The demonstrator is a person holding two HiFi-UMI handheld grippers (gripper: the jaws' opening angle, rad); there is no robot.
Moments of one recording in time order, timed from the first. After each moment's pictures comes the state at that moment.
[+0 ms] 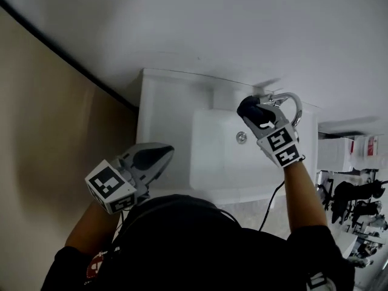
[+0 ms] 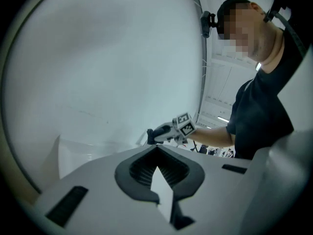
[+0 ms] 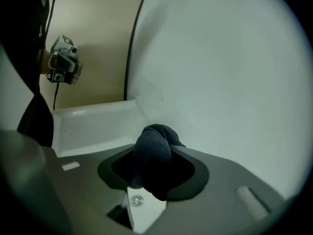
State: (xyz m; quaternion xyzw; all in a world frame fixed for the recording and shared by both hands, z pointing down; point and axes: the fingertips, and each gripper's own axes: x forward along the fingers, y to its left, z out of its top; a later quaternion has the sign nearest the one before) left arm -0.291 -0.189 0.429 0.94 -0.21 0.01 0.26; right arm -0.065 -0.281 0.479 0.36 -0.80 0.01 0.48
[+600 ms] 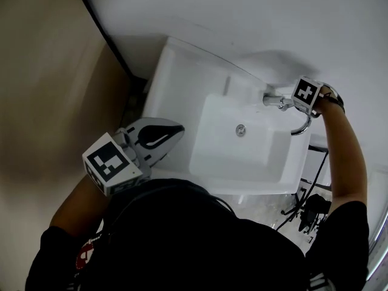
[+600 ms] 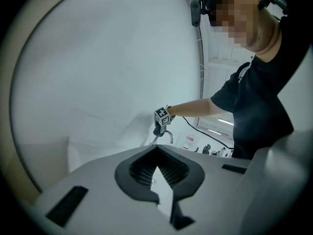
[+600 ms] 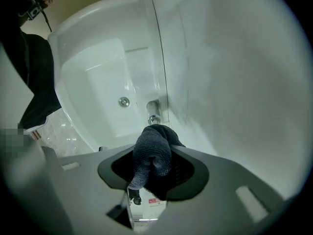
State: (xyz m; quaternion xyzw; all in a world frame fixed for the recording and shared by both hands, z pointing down) left arm -0.327 -0.177 0.442 0.94 -0.22 -0.03 0.25; right arm 0.084 -0.342 0.467 0.13 -0.40 0.07 0.90
